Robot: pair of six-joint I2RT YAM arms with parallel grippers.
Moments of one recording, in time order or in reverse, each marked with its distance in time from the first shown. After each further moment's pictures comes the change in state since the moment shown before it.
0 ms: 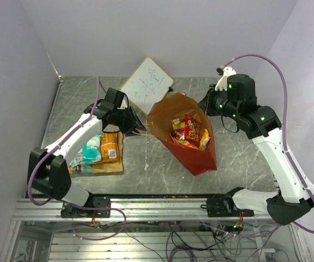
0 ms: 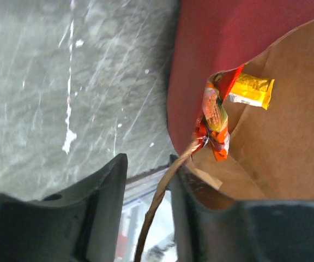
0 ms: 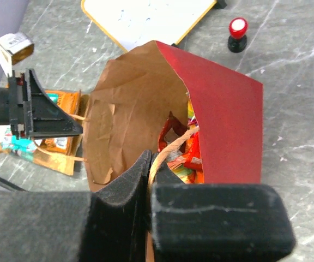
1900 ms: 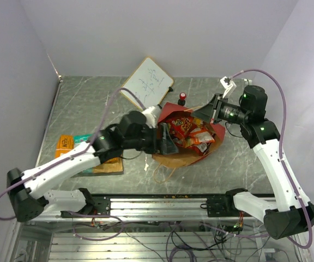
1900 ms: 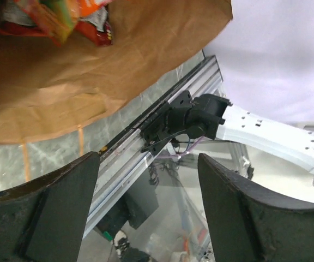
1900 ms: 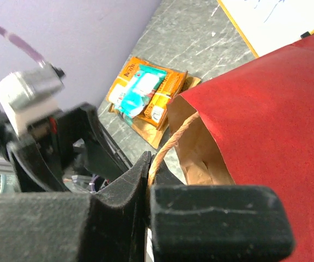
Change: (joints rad) left arm -0.477 -0.303 -0.047 0.187 -0.140 0.085; right arm -0.269 -0.126 -0.353 0.375 -0.743 0.124
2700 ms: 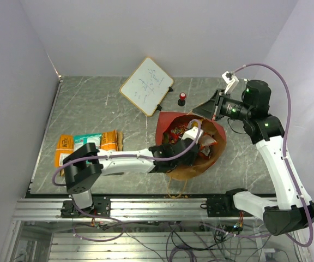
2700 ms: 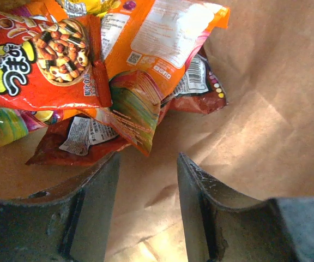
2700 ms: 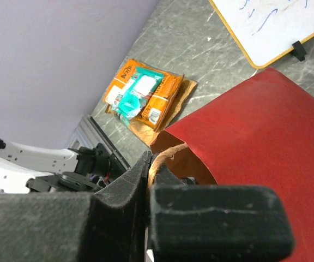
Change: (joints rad) left arm -0.349 0.578 0.080 0.396 -0.673 0.392; right arm 0.000 0.029 0.116 -0.098 0.018 -0.037
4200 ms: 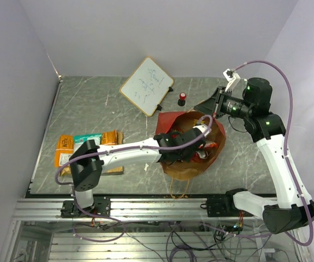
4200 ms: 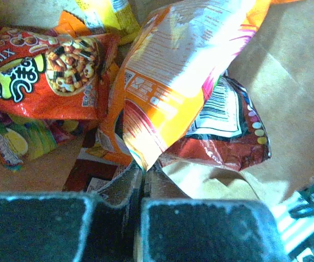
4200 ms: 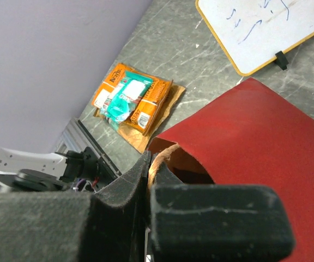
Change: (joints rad) left arm 0.038 0.106 0.290 -0.394 0.107 0.128; right arm 0.000 0.018 0.042 -0.022 0.040 -0.039
